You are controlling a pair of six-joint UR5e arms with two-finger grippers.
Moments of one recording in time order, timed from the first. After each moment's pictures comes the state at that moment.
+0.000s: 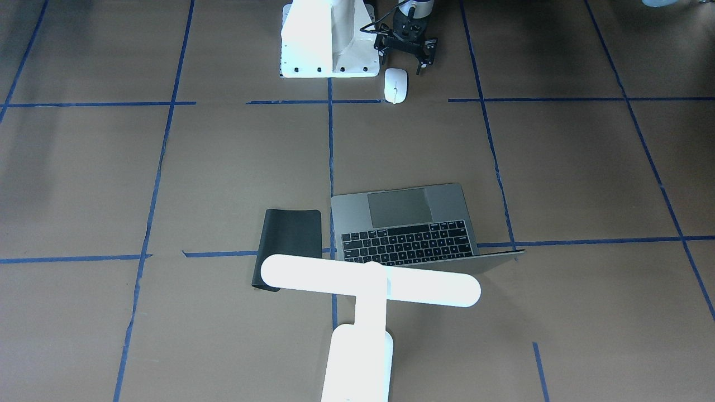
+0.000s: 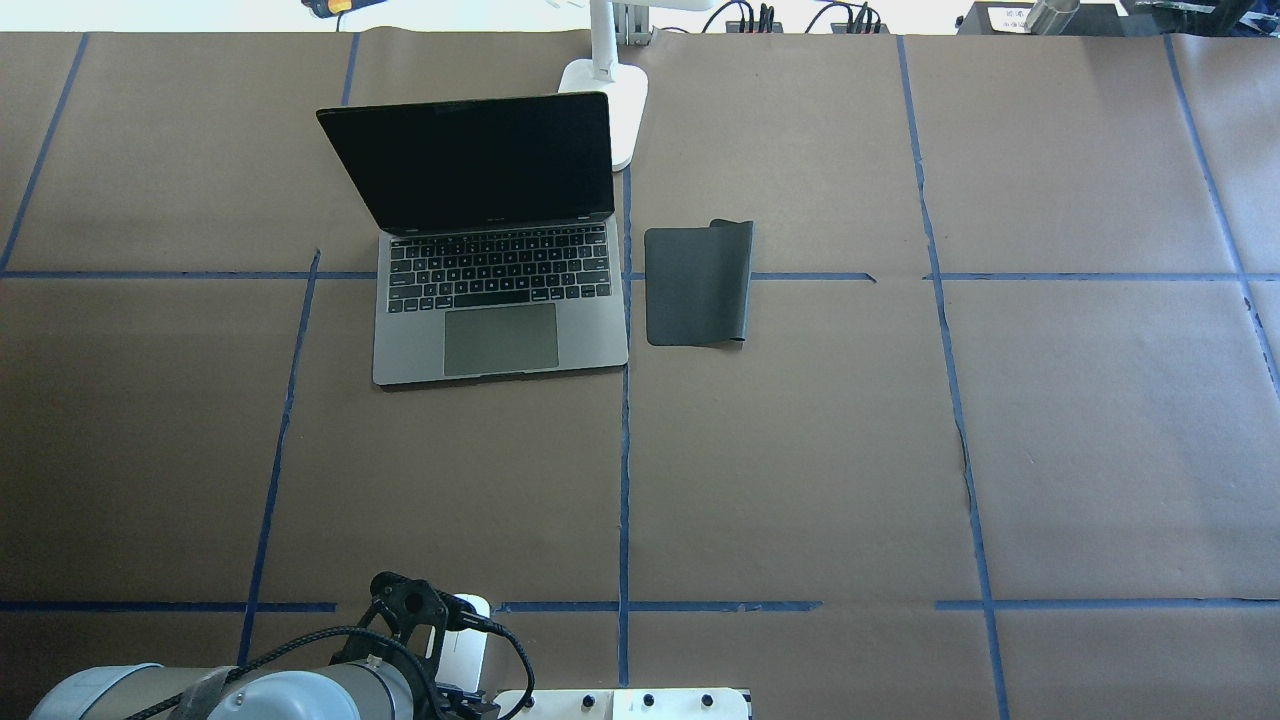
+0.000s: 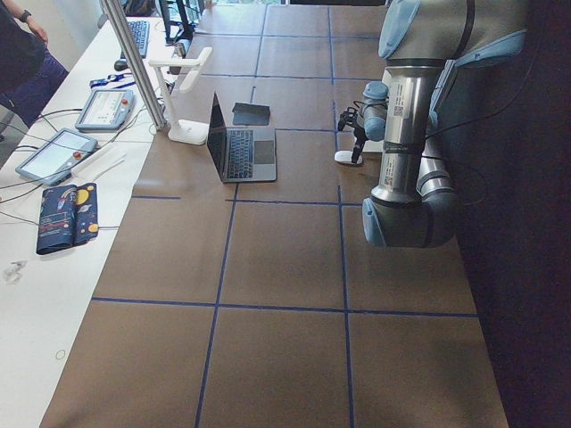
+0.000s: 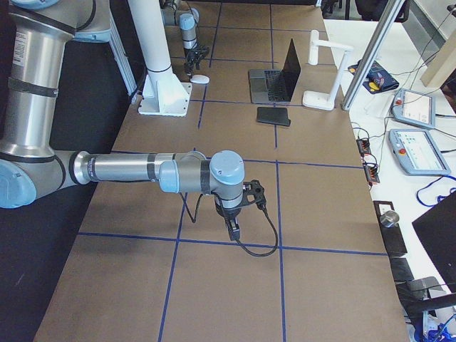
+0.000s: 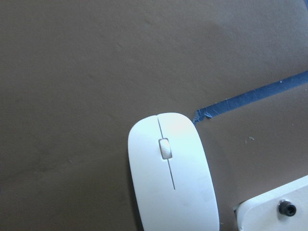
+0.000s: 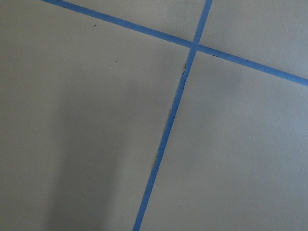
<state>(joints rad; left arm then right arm) 0.00 -1.79 -2.11 -1.66 -1.52 -1.23 1.55 -1.82 1.87 -1.57 2.31 -0.25</state>
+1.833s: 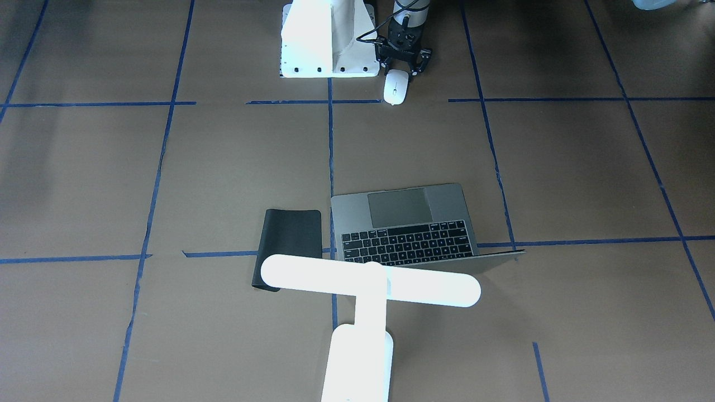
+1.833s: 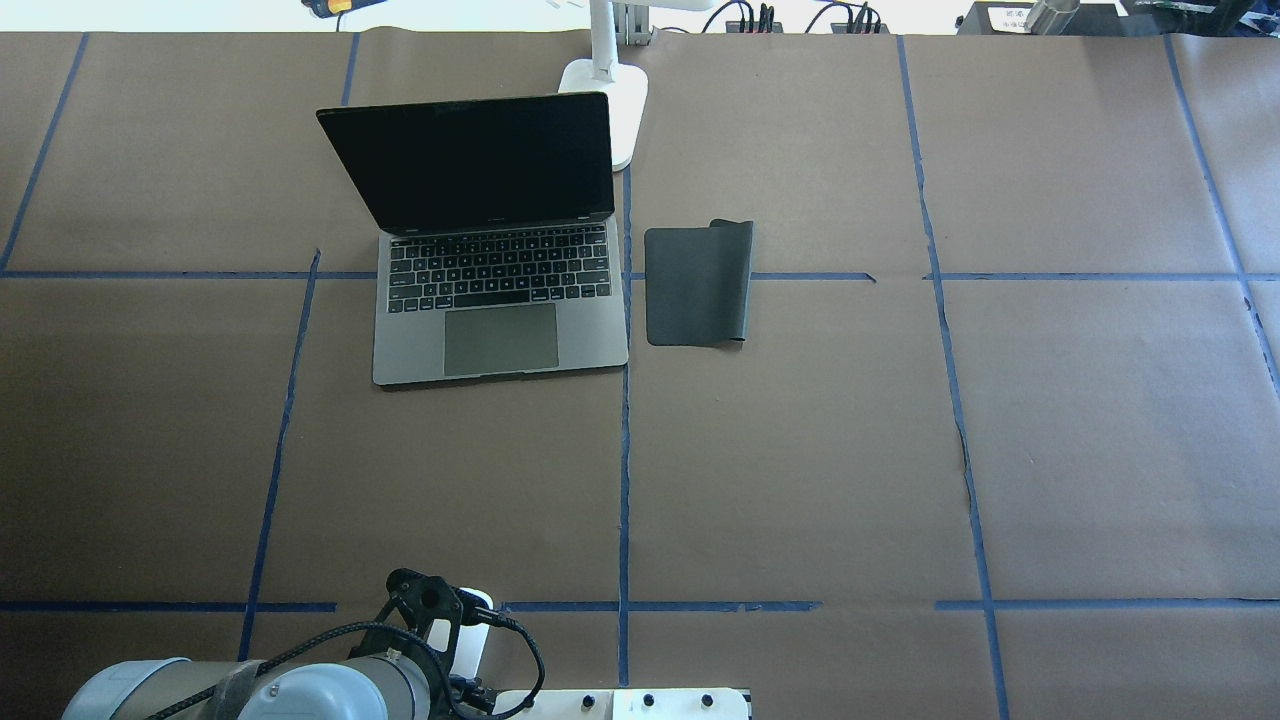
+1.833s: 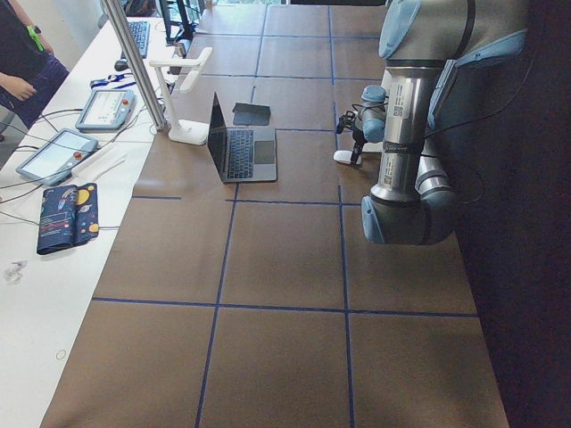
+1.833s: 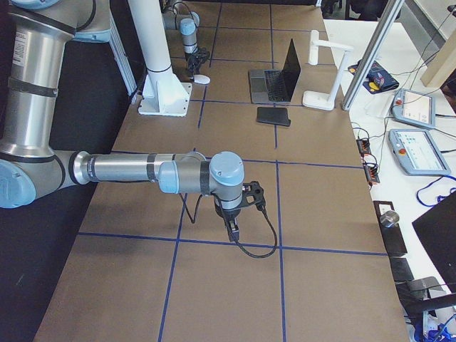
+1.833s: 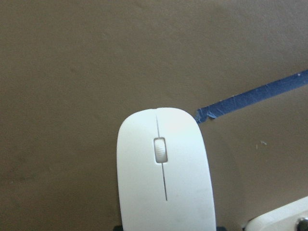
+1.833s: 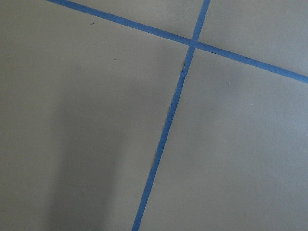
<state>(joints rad) -0.01 -1.81 -2.06 -1.66 -1.52 -1.22 1.55 -1.82 1.87 -1.57 2.31 -0.25</state>
